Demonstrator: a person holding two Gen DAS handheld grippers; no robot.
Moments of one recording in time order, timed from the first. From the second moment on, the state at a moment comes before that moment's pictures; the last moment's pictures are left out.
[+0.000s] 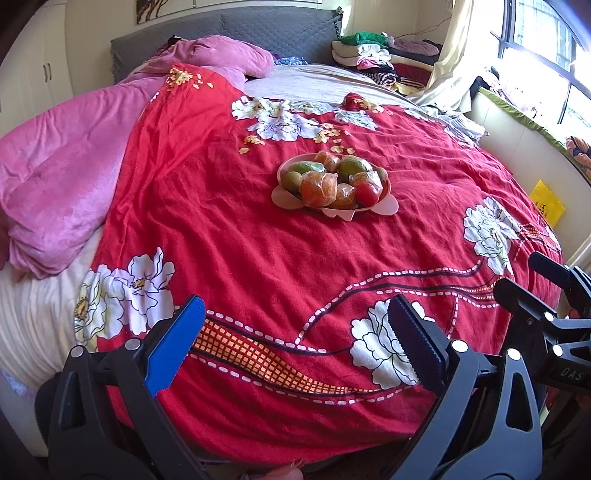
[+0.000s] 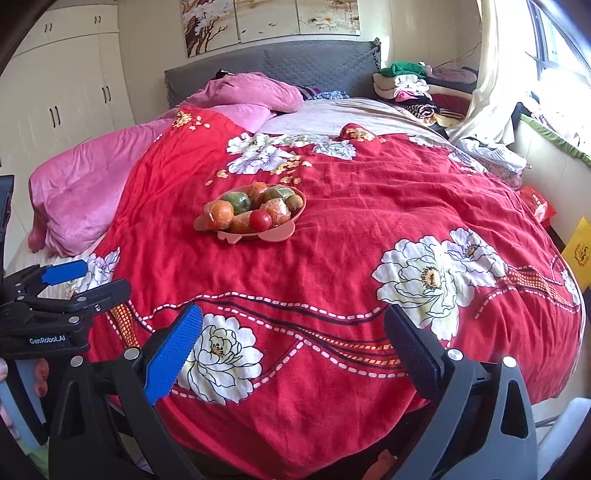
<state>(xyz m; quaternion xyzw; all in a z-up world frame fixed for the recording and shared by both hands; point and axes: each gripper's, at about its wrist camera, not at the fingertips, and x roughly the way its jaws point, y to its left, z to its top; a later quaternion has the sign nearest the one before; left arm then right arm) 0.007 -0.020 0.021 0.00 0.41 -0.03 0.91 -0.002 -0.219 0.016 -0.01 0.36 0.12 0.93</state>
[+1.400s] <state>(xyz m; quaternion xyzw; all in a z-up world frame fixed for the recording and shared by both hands) 0.007 -0.021 0.014 0.01 0.42 -0.03 0.91 0.003 -0.212 0.009 -0.01 0.37 0.12 0.92</state>
